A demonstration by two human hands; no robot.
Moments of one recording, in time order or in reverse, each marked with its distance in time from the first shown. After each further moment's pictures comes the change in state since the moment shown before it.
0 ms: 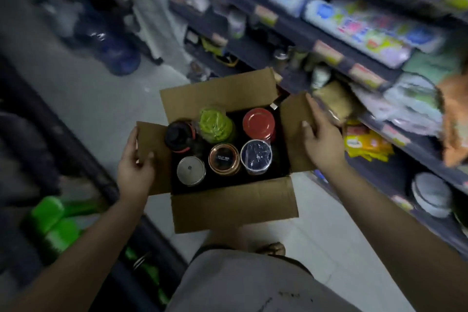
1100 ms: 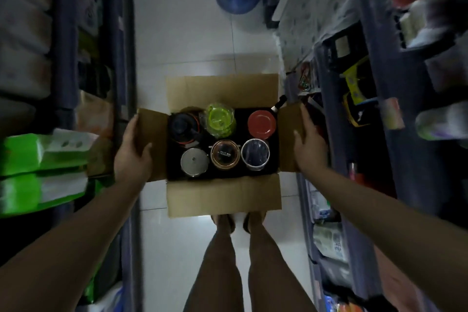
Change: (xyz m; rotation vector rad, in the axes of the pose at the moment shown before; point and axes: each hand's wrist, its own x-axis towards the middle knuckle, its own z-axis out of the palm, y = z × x) left_hand 0.220 -0.178 0.023 0.143 0.360 -0.507; right_hand 0.287 -0.085 0.398 -0.139 -0.675 -0.269
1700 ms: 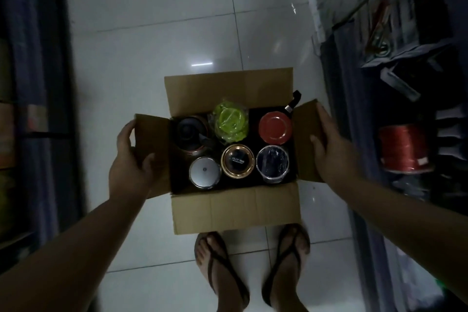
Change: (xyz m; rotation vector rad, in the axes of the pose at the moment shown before) left_hand 0.164 -0.172 0.288 0.071 -0.122 -0.078; right_hand 0.187 0.215 0.250 -0.033 -0.067 -0.030
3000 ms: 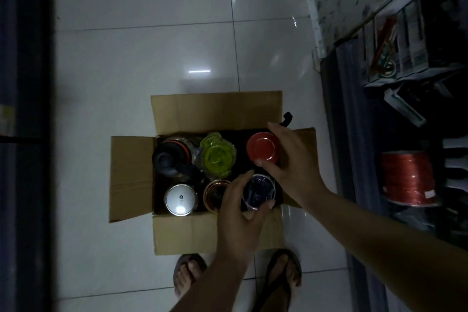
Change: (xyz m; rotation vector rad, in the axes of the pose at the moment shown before) left_hand -0.089 0.075 0.161 -0.555 -0.168 0.132; right_hand 0.034 -0.009 0.050 0.150 -0.164 -0.242
